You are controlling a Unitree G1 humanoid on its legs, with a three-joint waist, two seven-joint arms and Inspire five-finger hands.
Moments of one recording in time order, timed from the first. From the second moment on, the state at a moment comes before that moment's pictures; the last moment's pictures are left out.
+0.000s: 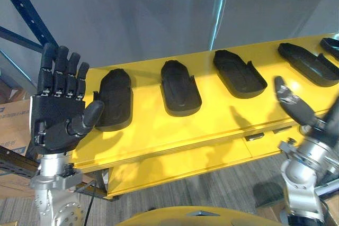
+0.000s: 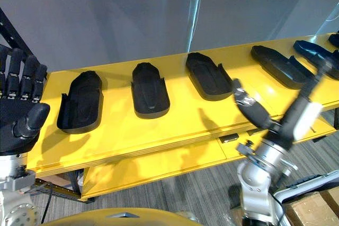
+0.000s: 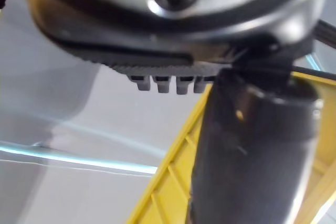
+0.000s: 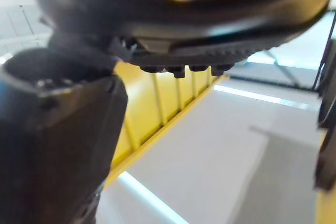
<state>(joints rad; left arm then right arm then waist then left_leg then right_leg) 0.46 0.25 0.24 -0.42 -0.94 -0.44 -0.47 0.23 -0.24 -0.38 -0.04 -0.27 -0.47 -0.65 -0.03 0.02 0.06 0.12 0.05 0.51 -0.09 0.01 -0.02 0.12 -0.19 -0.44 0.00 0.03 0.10</state>
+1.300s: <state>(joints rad) 0.27 0.45 -0.20 -0.12 -1.04 0.03 -1.10 0.22 -0.16 -0.31 1.09 0.26 -0.10 -0.05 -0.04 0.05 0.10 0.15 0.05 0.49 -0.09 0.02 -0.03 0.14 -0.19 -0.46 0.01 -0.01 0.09</state>
